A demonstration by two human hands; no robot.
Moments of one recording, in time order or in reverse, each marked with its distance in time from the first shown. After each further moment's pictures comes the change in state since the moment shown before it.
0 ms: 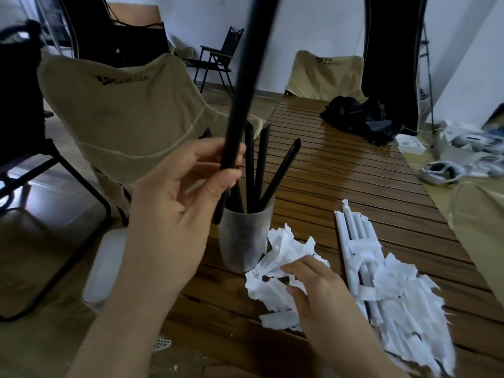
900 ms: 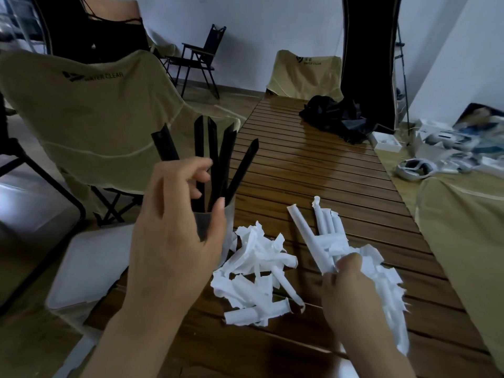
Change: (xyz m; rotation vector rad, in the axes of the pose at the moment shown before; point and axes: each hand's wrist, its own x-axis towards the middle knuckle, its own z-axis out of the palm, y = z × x) left_hand -0.025 -0.020 0.047 0.588 0.076 0.136; right_hand -0.017 0.047 -0.034 0.105 0.198 0.615
